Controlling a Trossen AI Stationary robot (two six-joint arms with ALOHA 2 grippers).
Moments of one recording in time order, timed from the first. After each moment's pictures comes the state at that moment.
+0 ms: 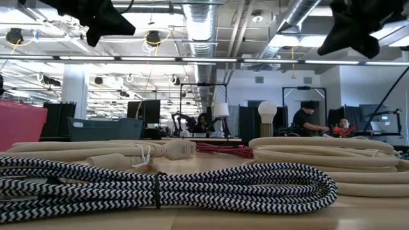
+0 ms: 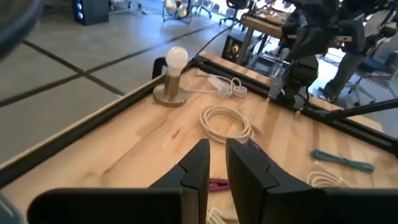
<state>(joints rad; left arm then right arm) 0.10 0.63 0.62 -0.26 -0.27 -0.27 0.19 0.68 0.74 -0.80 0.56 0.87</state>
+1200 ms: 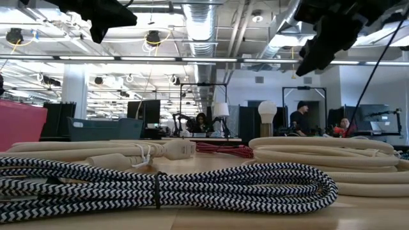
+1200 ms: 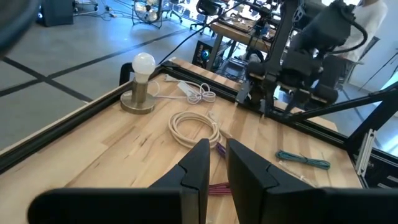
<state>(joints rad) 0.10 0.63 0.62 -0.20 -0.16 -0.27 0.16 1.08 0.74 -0.49 0.13 0.25</state>
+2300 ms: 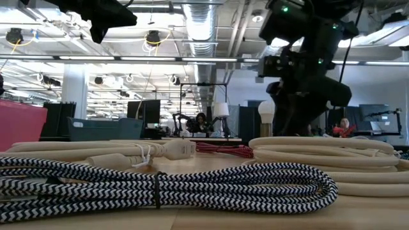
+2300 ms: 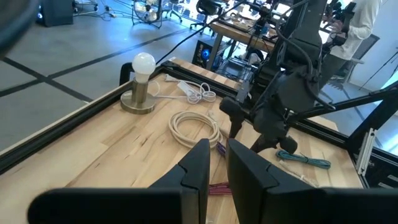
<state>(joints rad) 0.10 0.63 0.62 -0.20 -0.15 -0.27 0.08 1.58 0.85 -0.44 0.20 -0.05</state>
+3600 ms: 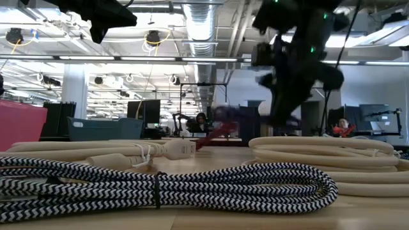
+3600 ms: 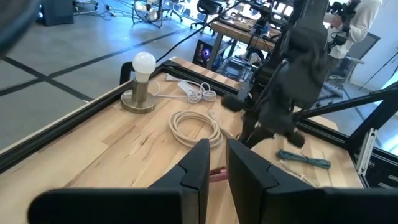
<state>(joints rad) 0.10 0.63 0.62 -0.20 -0.16 -0.27 0.06 1.56 0.93 -0.51 0.14 -0.09</state>
